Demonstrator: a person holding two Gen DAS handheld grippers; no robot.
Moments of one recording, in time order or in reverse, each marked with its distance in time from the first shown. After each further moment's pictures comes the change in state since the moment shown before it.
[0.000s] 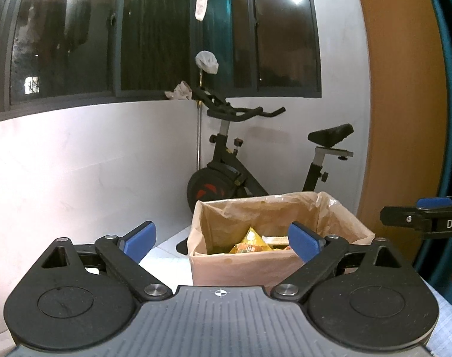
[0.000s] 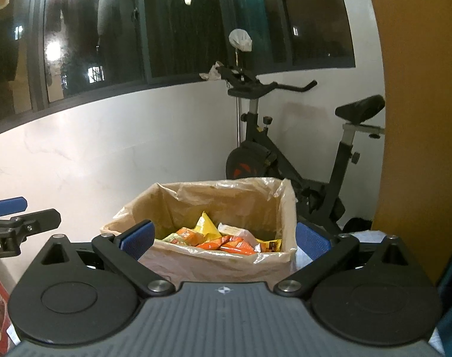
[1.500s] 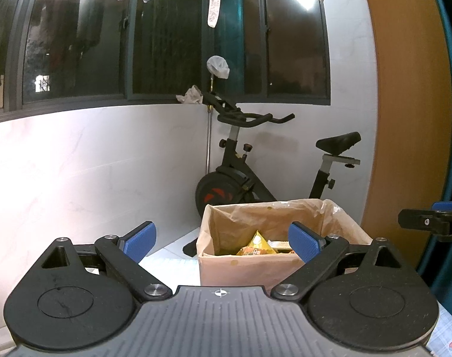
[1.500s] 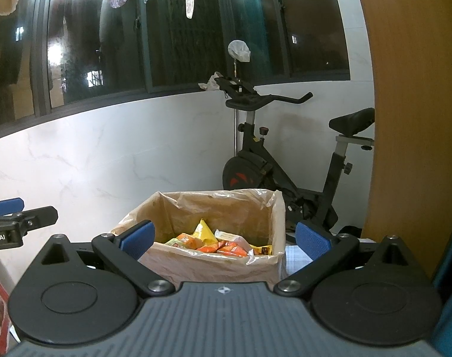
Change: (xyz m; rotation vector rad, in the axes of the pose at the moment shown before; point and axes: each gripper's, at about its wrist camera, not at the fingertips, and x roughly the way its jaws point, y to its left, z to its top) left arm -0.014 -0.002 0.001 -0.027 -0.016 0.036; right arm -0.037 -0.001 0.009 -0.010 -0.024 -0.013
